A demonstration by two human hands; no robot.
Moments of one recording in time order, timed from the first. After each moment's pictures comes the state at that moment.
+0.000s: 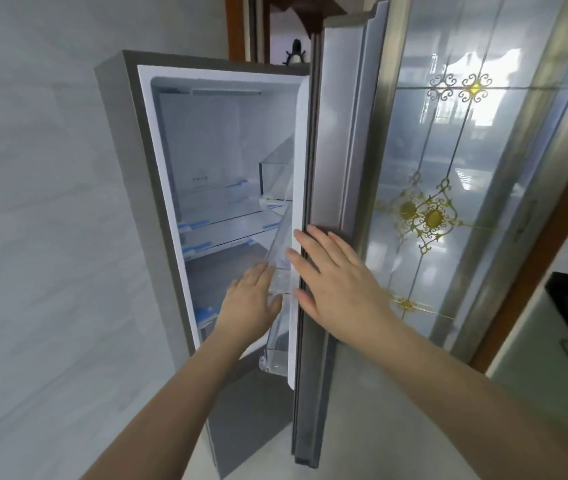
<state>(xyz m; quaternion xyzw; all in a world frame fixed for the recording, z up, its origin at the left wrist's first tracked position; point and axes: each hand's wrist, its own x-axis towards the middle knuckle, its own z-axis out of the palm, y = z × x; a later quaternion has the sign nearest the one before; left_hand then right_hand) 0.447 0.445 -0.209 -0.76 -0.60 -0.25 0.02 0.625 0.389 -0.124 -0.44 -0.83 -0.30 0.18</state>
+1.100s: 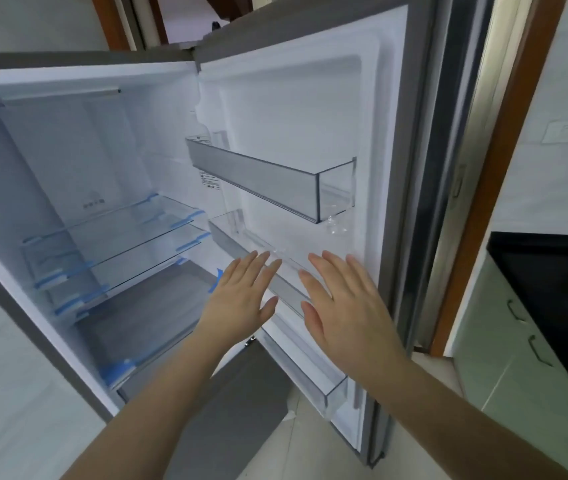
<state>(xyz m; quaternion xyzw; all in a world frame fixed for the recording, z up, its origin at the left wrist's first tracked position) 0.607 0.574 -0.205 -0.87 -0.42 -0.18 0.16 0.797 0.459 -0.170 -0.59 -0.74 -0.24 0.23</state>
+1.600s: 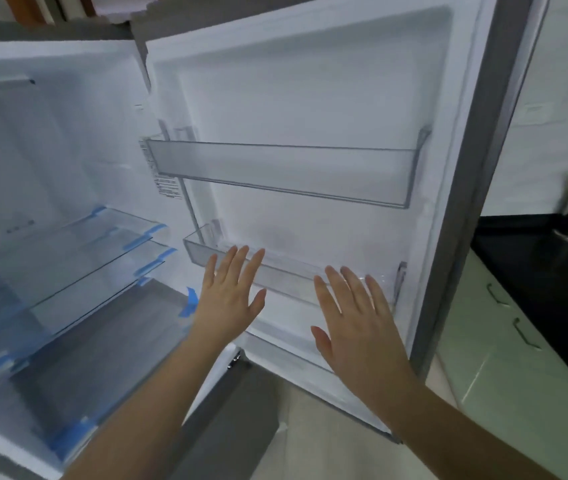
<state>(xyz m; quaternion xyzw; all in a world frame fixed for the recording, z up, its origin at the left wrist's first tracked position) 0.623 0.685 -0.233 -0.87 -0.43 -0.21 0.14 0.809 0.527 -0.222 -0.70 -0.66 -0.24 0.15</state>
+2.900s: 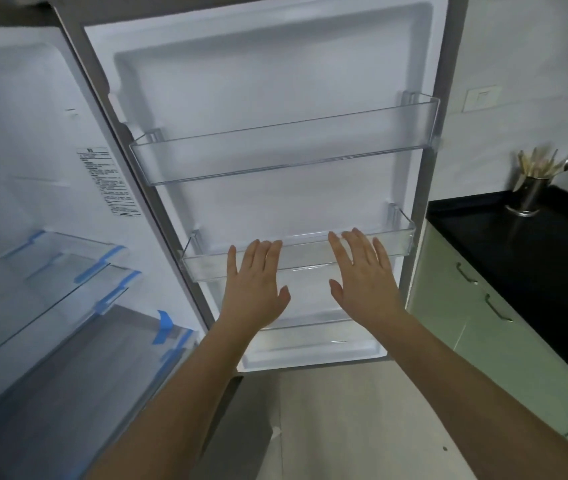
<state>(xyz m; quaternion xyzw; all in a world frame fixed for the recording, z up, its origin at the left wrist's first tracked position) 0.696 0.735 -0.223 -0.90 -0.38 -0.18 0.12 0.875 0.630 -0.228 -0.78 -0.59 -0.16 0.17</state>
